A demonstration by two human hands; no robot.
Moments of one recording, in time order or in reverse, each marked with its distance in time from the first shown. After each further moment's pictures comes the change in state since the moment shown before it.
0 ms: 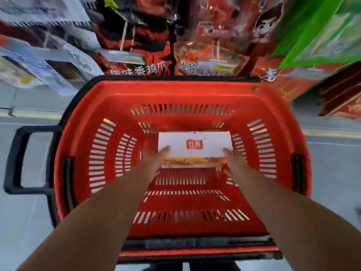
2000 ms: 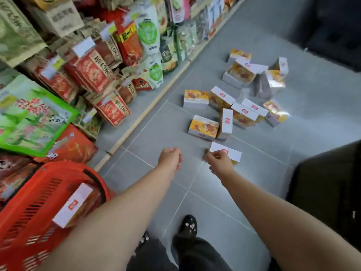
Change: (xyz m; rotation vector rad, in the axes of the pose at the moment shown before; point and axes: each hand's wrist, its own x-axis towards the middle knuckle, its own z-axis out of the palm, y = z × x) left_hand -0.578 -0.140 0.425 0.594 -0.576 0.439; right_hand -0.404 0.269 -0.538 0.706 0.516 0.037
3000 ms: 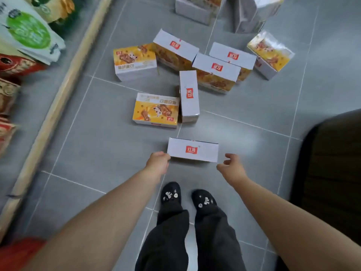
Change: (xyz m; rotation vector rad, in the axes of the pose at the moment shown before) left_hand 0.376 -0.116 0.309 0.590 -0.035 -0.257; right_hand 0.421 0.209 -0.166 -0.070 0.062 0.367
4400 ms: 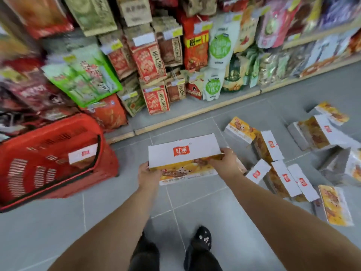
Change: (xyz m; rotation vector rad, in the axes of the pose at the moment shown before) left_hand -0.346 -0.108 -0.200 -1.040 0.691 0.078; right_hand -0.347 -0.232 0.048 -0.511 -0.367 -0.808
